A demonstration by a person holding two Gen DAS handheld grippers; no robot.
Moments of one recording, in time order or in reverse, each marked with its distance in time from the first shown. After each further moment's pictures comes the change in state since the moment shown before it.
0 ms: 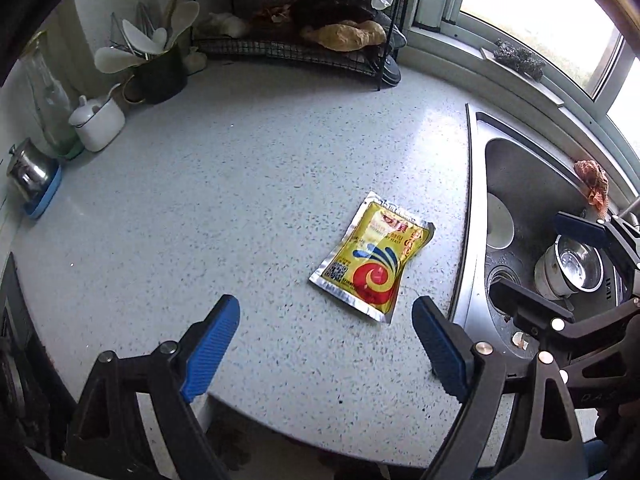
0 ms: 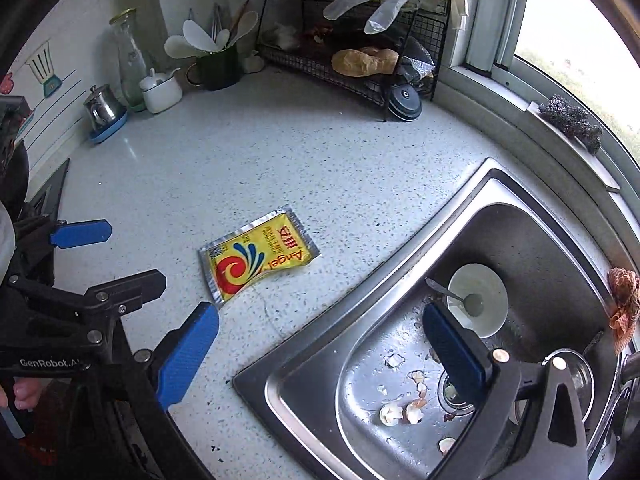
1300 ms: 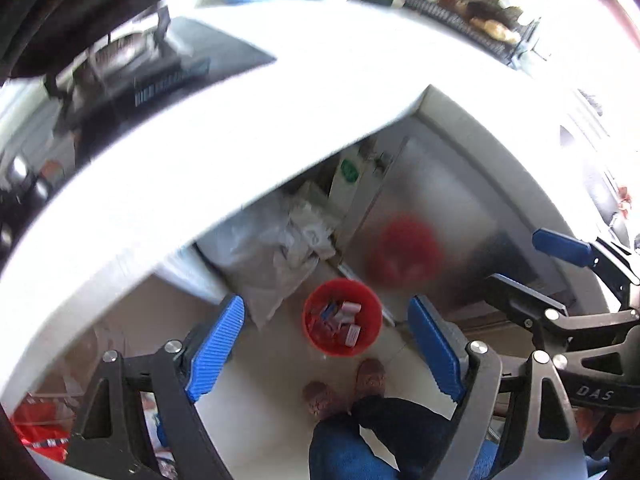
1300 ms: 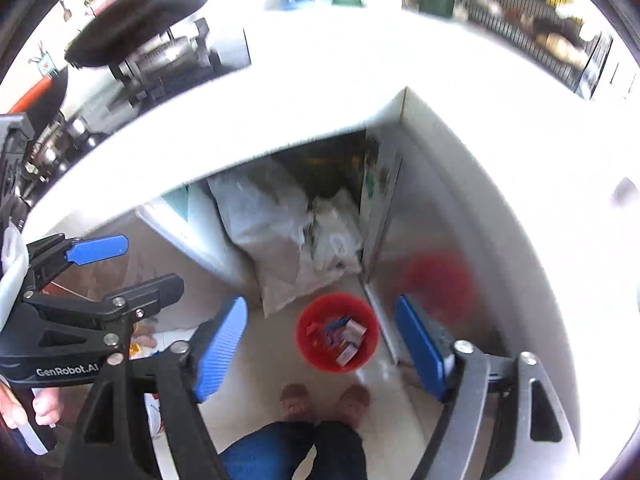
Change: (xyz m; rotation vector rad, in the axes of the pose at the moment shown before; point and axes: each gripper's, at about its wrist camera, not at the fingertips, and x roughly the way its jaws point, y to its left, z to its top) left arm -0.103 0.080 -0.337 -0.447 -0.033 0.143; right arm -0.015 0.181 -0.158 -0.336 0.071 0.250
